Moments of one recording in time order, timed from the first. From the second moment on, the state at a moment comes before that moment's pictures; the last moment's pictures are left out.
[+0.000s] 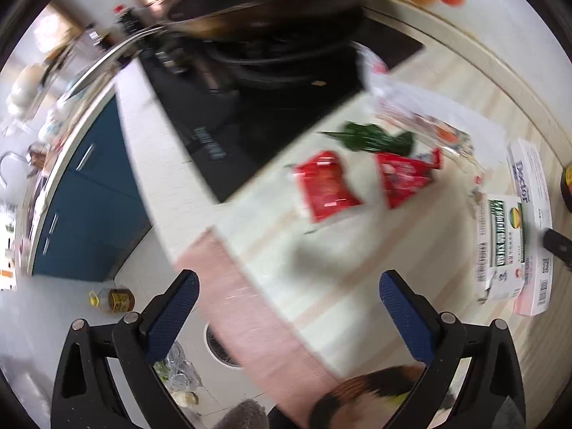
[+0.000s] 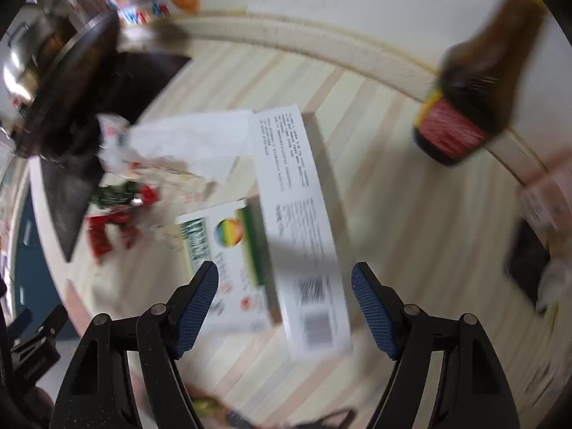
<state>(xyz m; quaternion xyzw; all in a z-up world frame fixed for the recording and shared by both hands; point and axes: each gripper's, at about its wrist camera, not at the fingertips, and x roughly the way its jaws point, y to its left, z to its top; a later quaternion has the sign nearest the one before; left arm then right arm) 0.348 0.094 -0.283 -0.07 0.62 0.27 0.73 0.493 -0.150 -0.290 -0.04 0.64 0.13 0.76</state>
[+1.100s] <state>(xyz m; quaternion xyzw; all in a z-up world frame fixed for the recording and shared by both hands) 0.406 -0.035 -0.362 -0.04 0.70 0.09 0.71 0.442 -0.220 -0.337 -0.02 0.67 0.05 0.74</state>
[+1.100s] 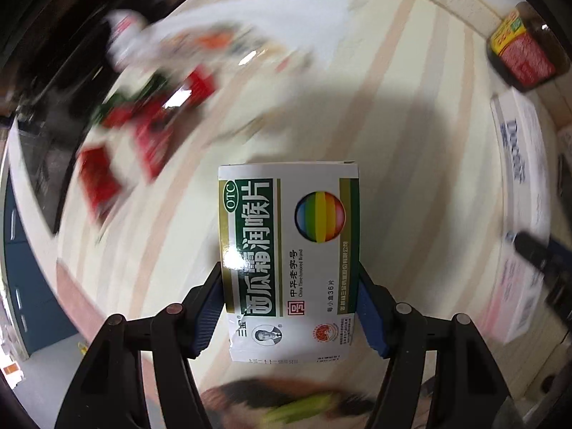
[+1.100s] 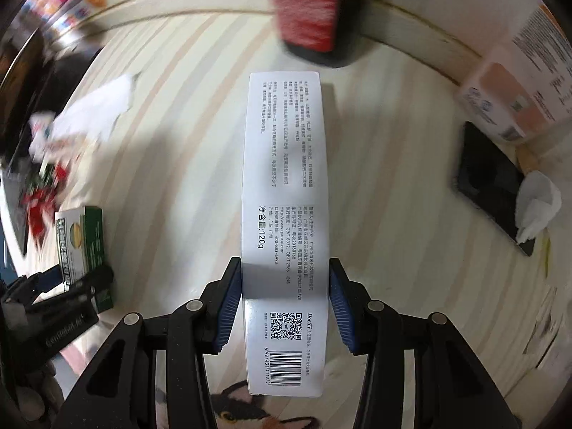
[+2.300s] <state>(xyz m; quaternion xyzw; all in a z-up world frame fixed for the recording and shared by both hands) 0.314 0.035 -0.224 -0.07 0.57 0.14 0.81 0.388 -0.161 -0.267 -0.06 0.60 0.13 0.79</state>
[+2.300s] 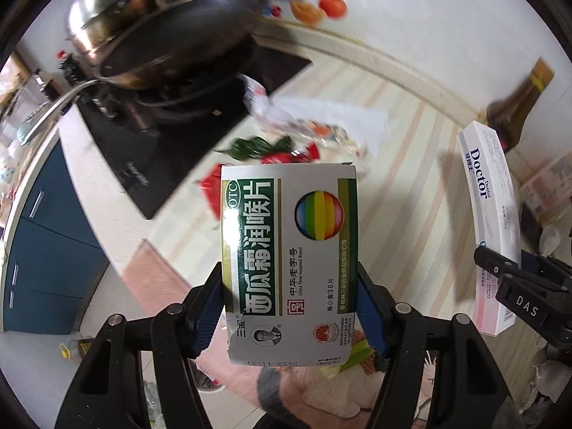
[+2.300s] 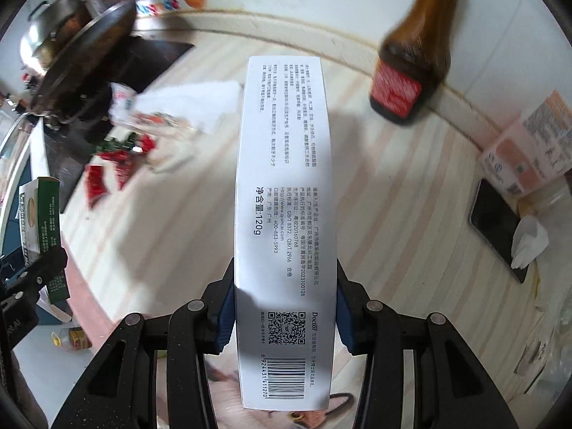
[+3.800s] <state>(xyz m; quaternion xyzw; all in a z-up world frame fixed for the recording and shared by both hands) -0.158 0.306 -0.564 -0.42 0.59 0.41 0.55 0.036 0.200 -0.571 -0.31 0.67 0.44 0.51</state>
